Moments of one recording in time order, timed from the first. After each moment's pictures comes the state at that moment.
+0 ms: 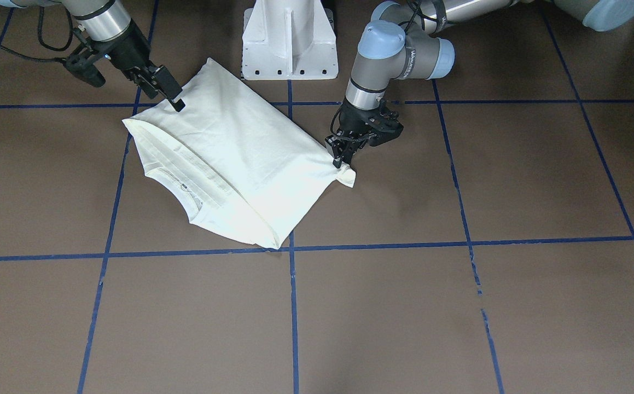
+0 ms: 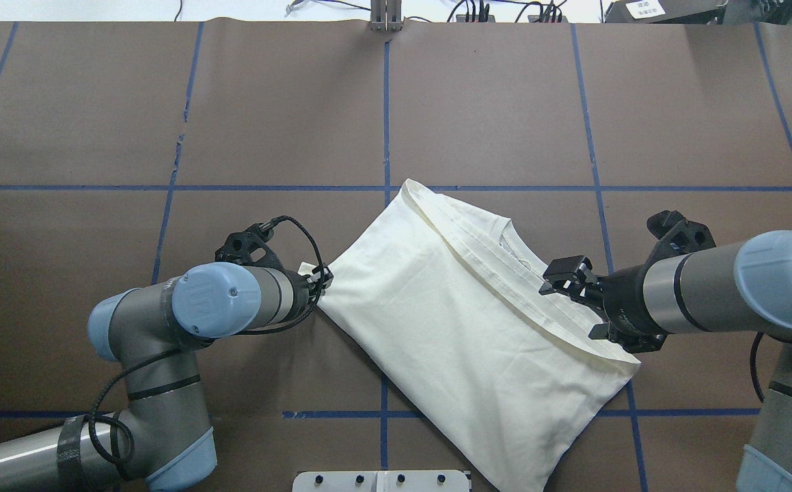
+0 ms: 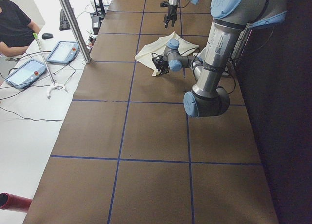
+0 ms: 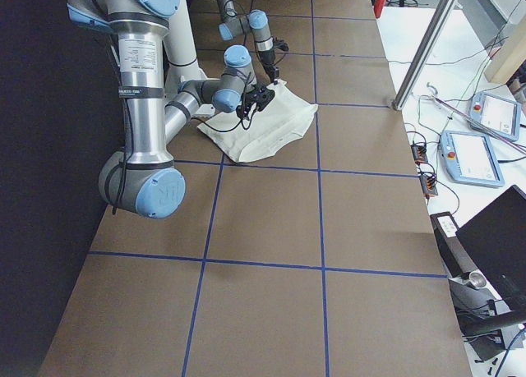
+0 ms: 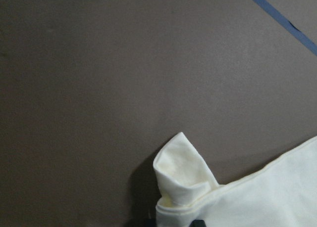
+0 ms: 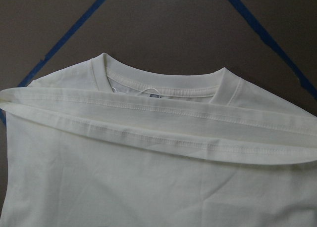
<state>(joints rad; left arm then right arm) -0.37 -2.04 -1.71 -1.97 -1.58 -1.91 0.51 -1.54 2.22 -1.24 1.86 1.96</state>
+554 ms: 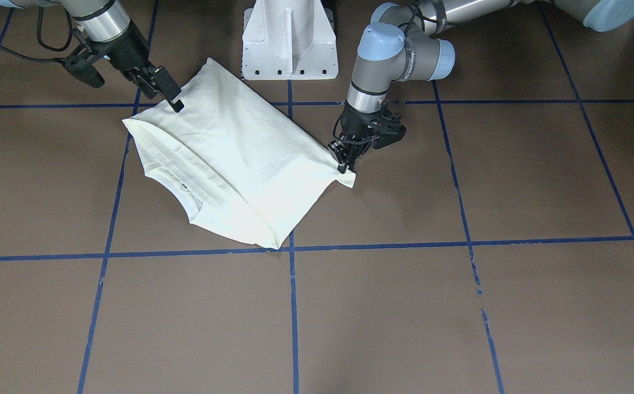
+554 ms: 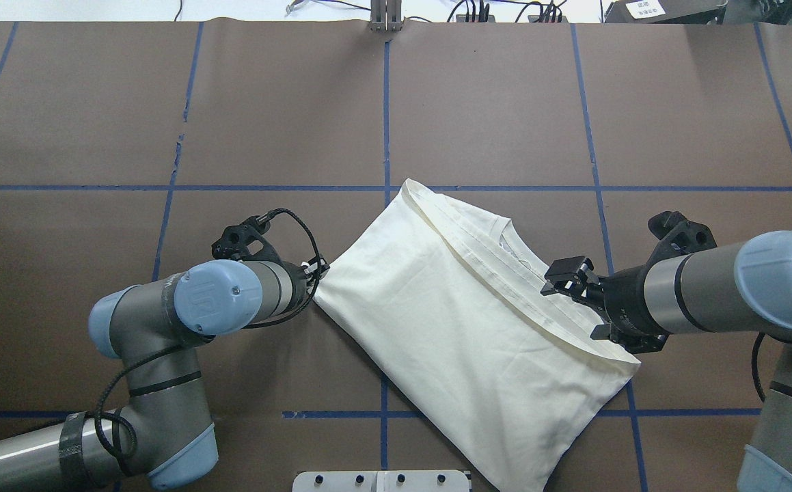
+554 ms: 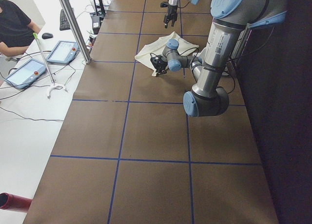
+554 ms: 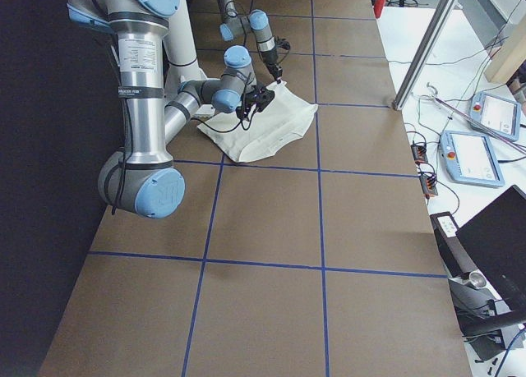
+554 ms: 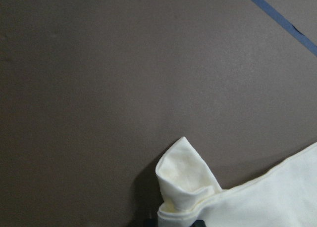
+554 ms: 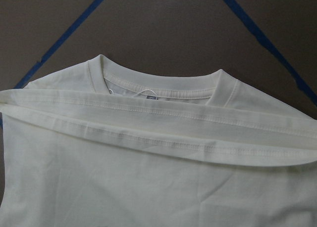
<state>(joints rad) -0.38 -2.04 -1.70 -1.96 -1.53 -1.91 0.51 -1.54 2.22 -1.24 1.86 1.96</state>
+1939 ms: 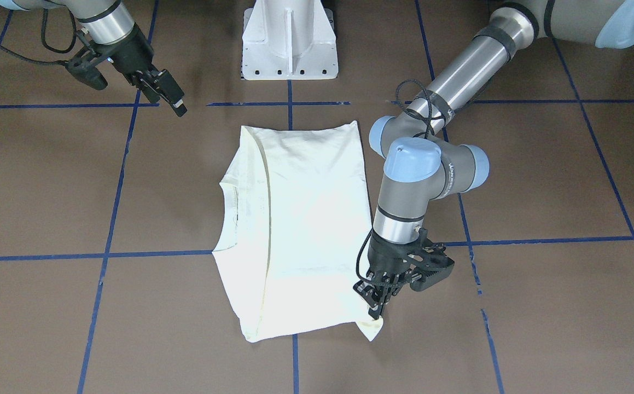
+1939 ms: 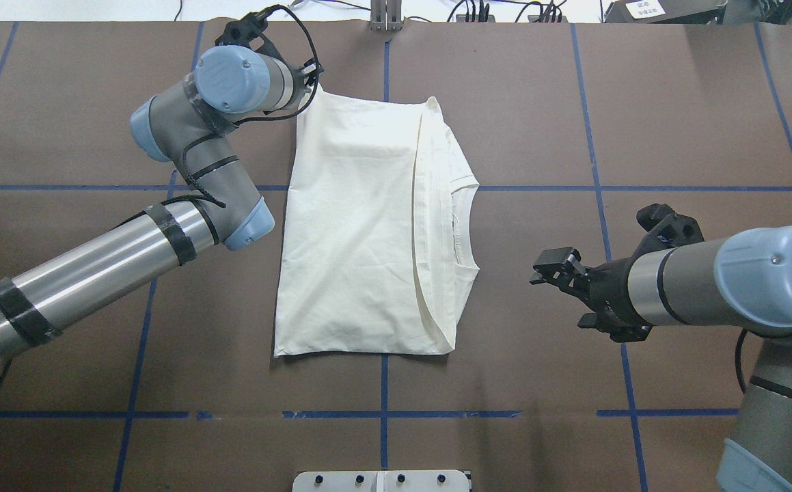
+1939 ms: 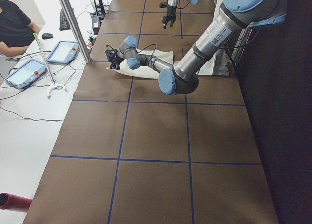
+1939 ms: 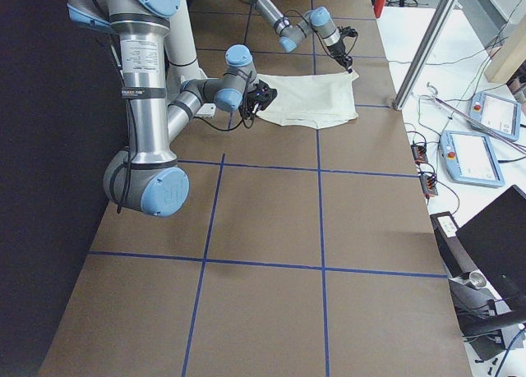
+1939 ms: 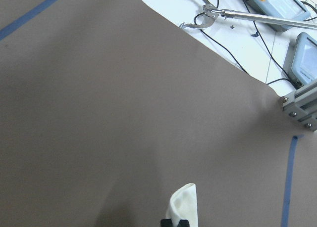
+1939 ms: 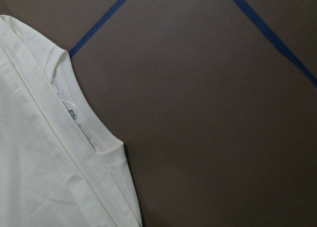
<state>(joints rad) -0.76 -2.45 -1.00 -2.35 -1.56 -1.65 0.50 -1.47 2.18 -1.24 1.80 1.96</state>
